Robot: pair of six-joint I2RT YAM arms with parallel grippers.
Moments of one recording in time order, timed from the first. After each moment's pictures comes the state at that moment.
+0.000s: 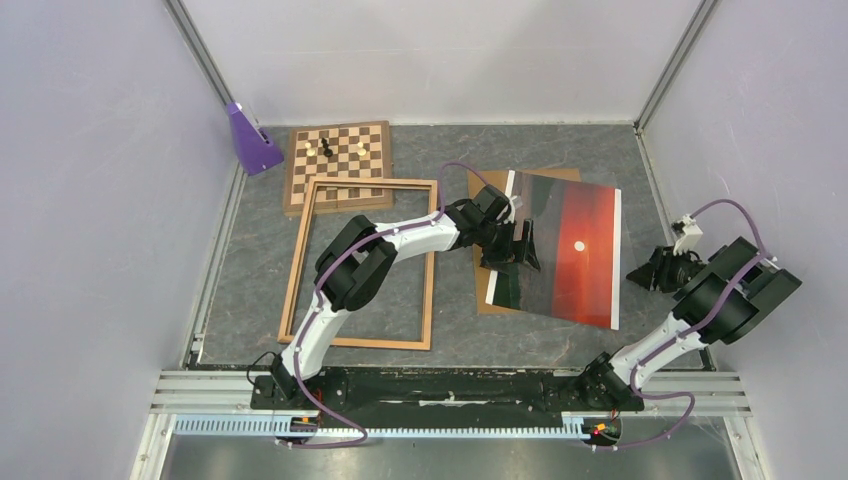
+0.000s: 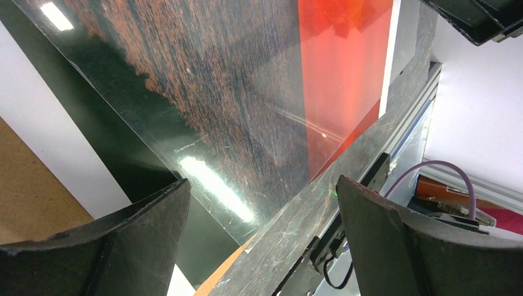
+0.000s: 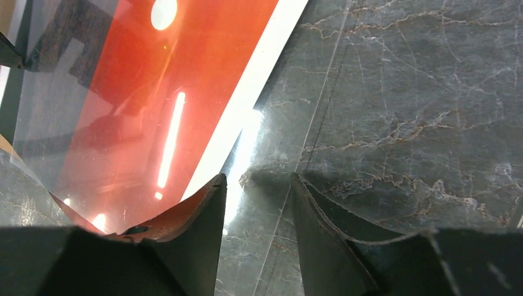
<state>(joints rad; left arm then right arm) -0.88 2.27 1.68 -0.24 0.48 -0.76 -0.92 1.82 0.99 -0.73 -0.92 -1.03</state>
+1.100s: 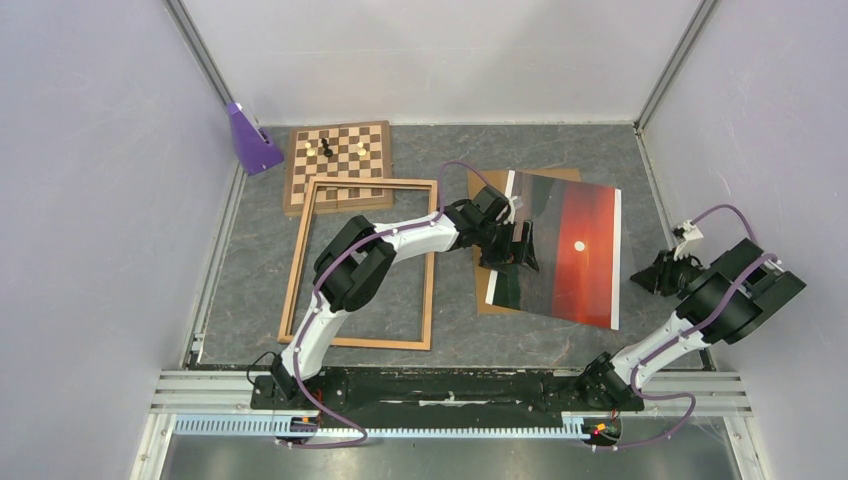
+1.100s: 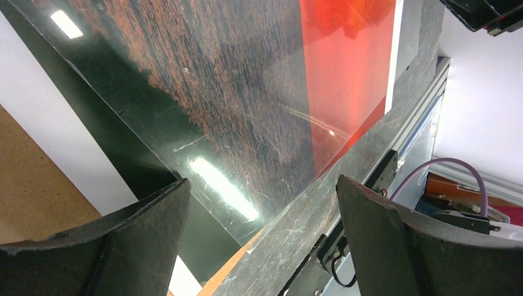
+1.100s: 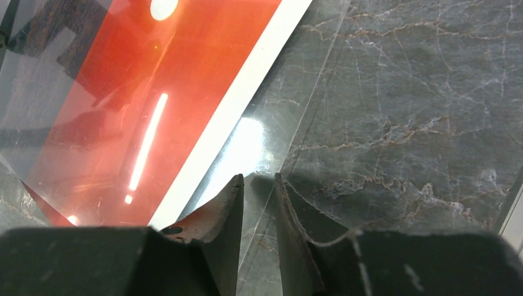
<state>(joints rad) -0.89 2.26 1.67 -0.24 0.47 -0.72 -0.97 1.85 0.97 -0.73 -0.97 -1.18</state>
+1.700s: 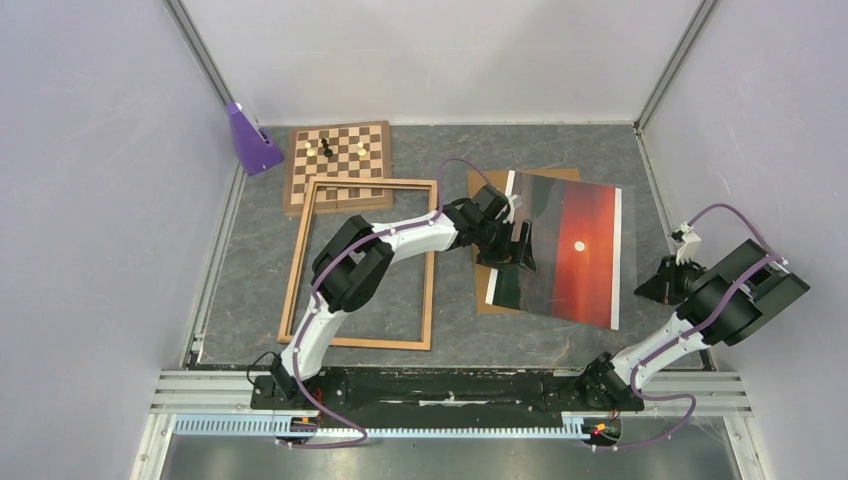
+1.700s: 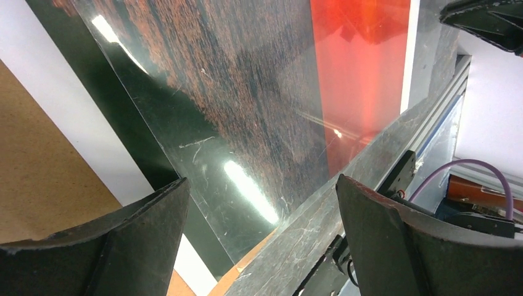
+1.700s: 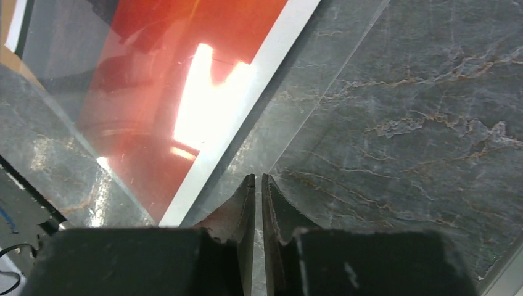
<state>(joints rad) -0.89 2.25 1.67 -0.27 0.44 -0.67 -0.99 1.84 1.06 -1.03 -0.84 -1.31</state>
